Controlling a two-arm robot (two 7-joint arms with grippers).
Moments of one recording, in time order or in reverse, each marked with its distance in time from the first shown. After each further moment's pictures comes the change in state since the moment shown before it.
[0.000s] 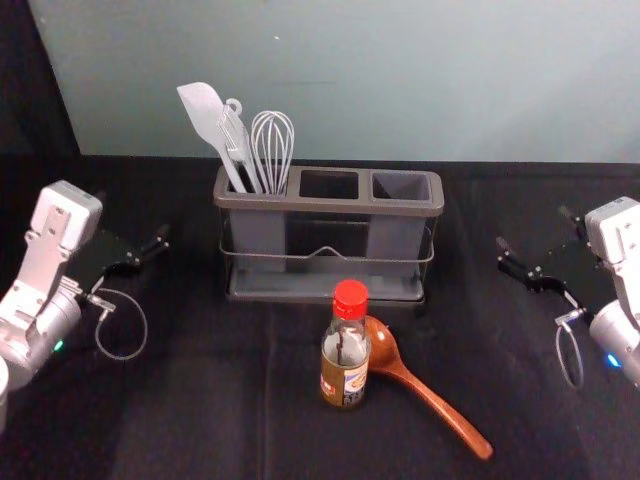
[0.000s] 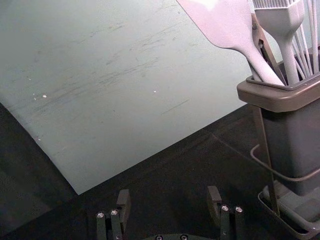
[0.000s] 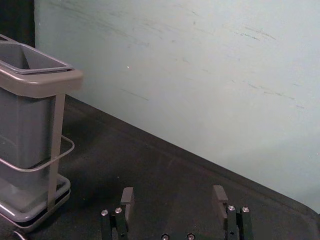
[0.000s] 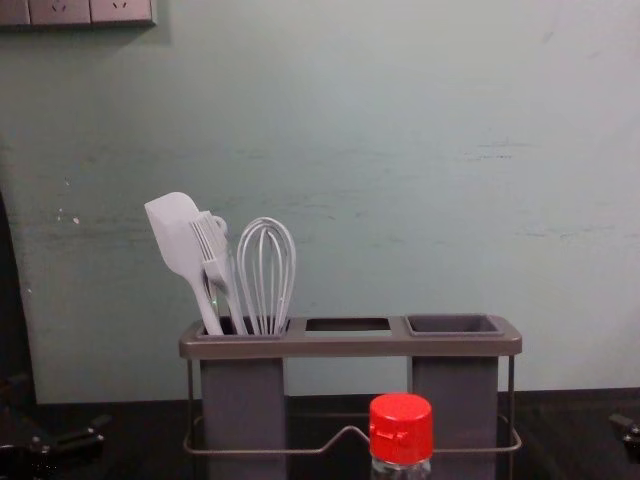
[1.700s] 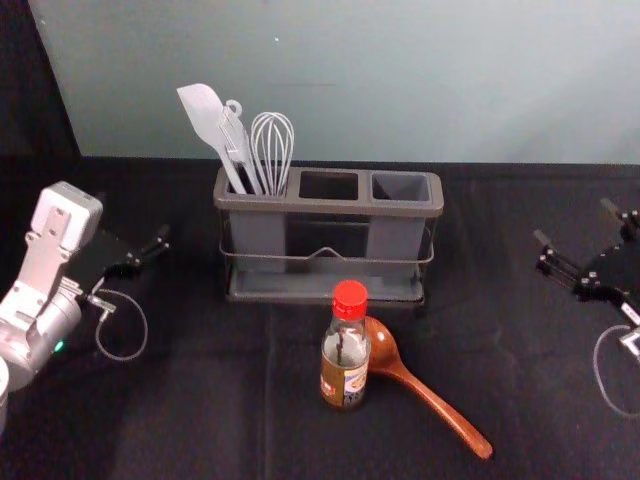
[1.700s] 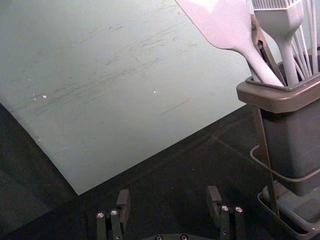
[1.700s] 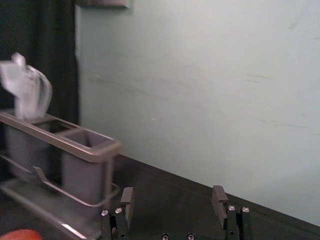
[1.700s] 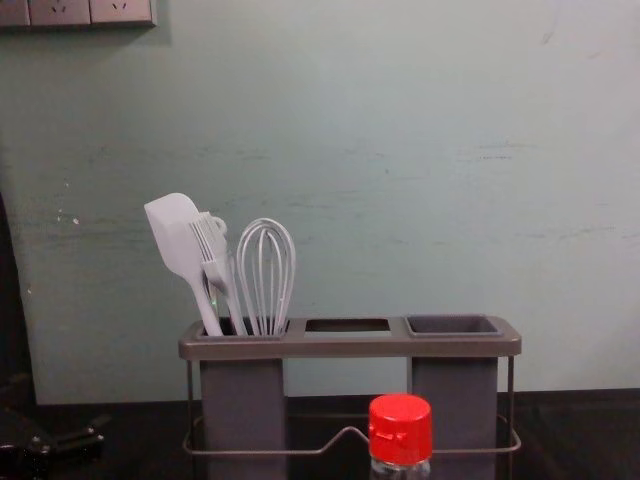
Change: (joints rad) left arm 0.000 0.000 0.000 0.000 0.000 0.000 0.000; right arm -0.274 0.114 0.218 -0.268 0.216 -0.145 0.168
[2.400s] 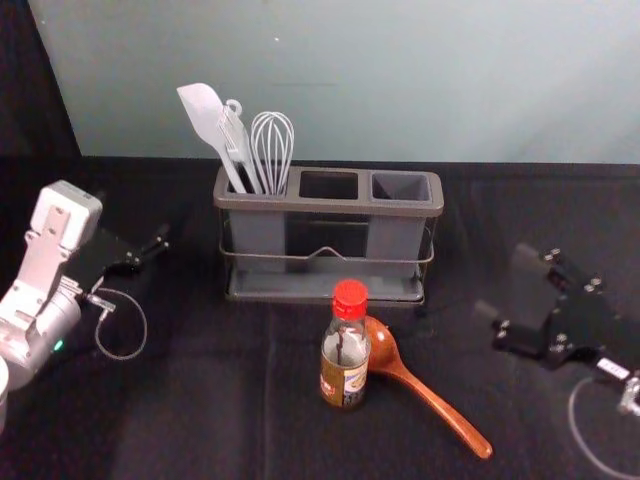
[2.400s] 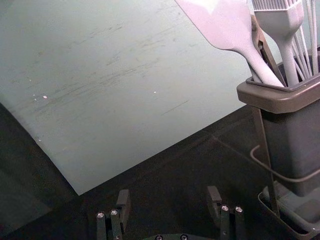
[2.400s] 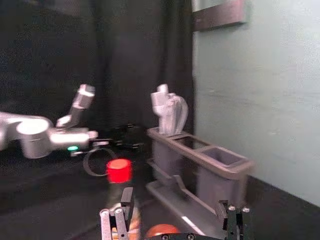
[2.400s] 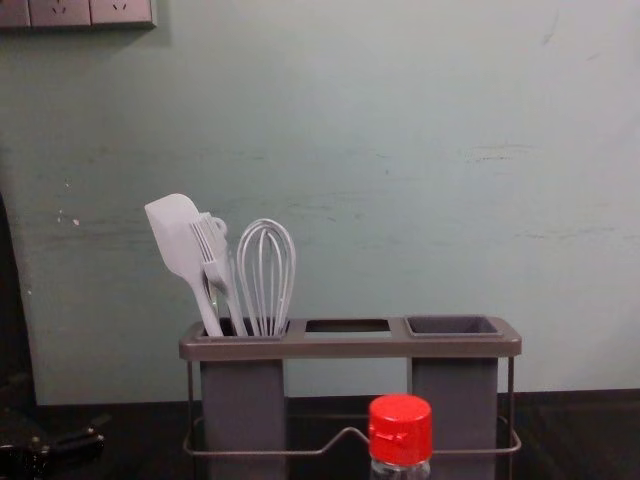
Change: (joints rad) left arm 0.000 0.000 0.000 0.000 0.000 0.000 0.000; right arm -0.040 0.090 -0.007 -0.076 0.243 0.002 0.495
